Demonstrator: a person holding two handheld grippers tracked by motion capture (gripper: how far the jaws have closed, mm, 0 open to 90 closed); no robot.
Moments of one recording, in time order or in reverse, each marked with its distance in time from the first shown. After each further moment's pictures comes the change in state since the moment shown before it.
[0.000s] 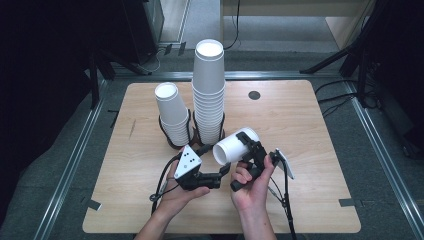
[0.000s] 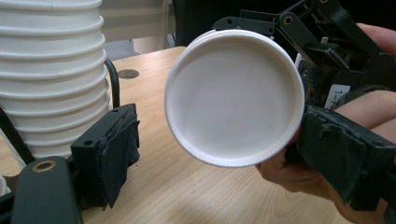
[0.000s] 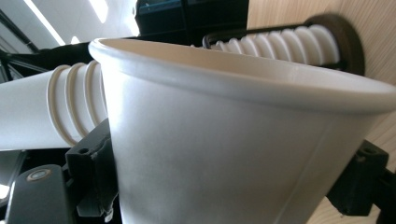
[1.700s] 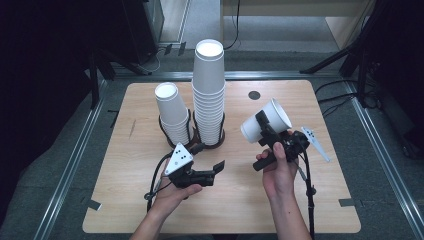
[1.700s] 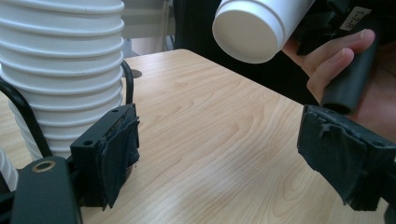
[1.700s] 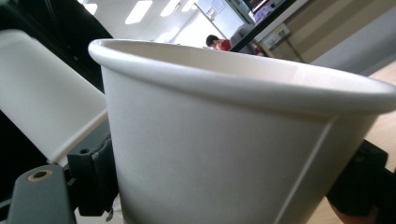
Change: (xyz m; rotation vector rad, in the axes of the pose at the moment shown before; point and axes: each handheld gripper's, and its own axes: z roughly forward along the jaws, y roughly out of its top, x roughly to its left) left arm 0.014 0.001 -0.010 -0.009 -0.012 -0.048; right arm 0.073 0.028 -0.013 -0.355 -0.024 -0.990
